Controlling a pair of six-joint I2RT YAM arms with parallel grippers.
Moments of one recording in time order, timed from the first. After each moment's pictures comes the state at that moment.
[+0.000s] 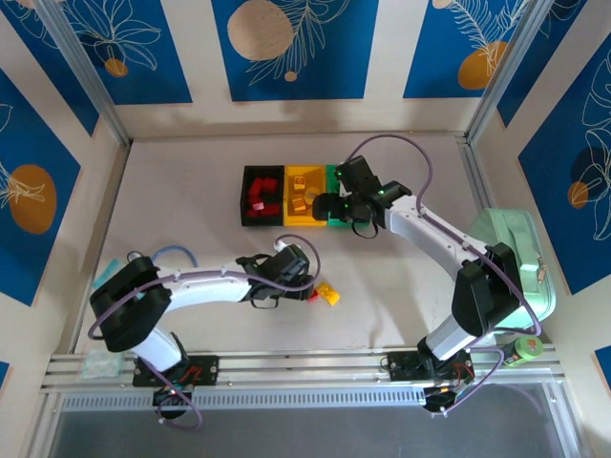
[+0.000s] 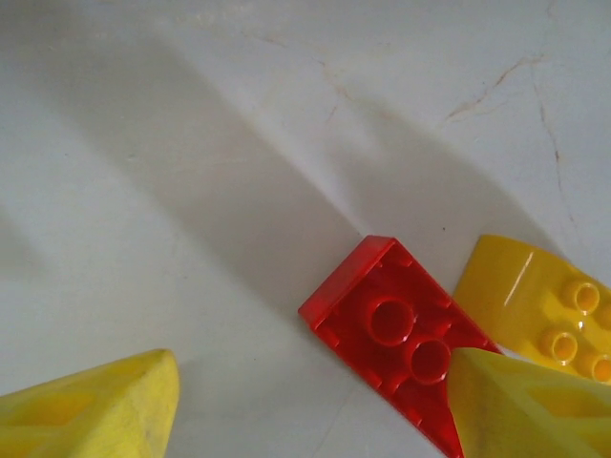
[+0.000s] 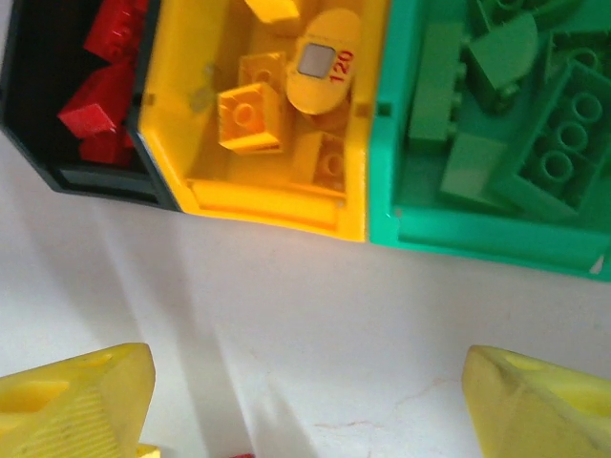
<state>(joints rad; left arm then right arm) -1.00 1.58 0.83 -0.33 -0.13 -0.76 0.55 1.56 1.25 -0.65 -0.04 0.50</state>
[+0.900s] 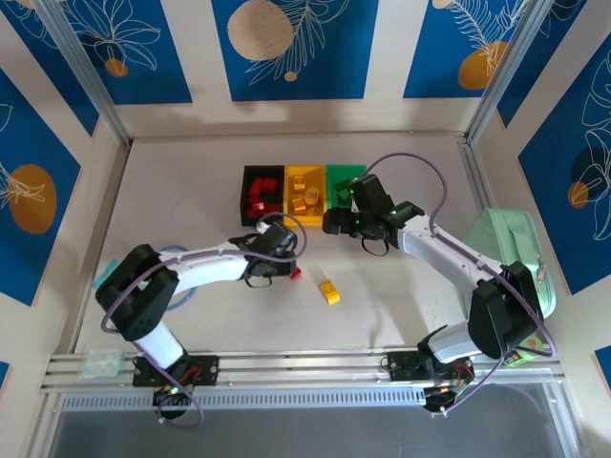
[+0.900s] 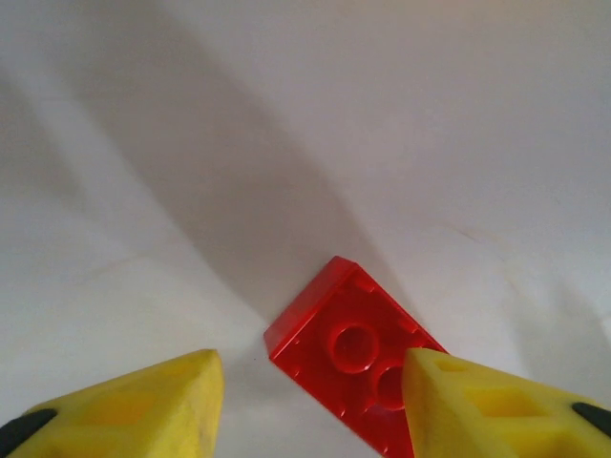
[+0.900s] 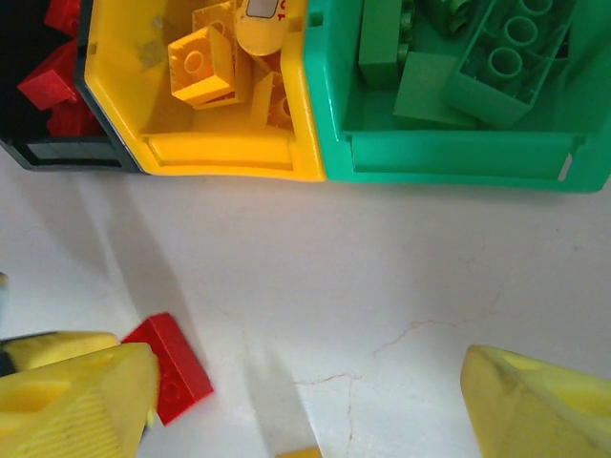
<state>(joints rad) -0.80 1.61 0.89 -0.38 -0.15 -0.76 0.54 1.42 1.05 -0.58 -0.04 0.56</state>
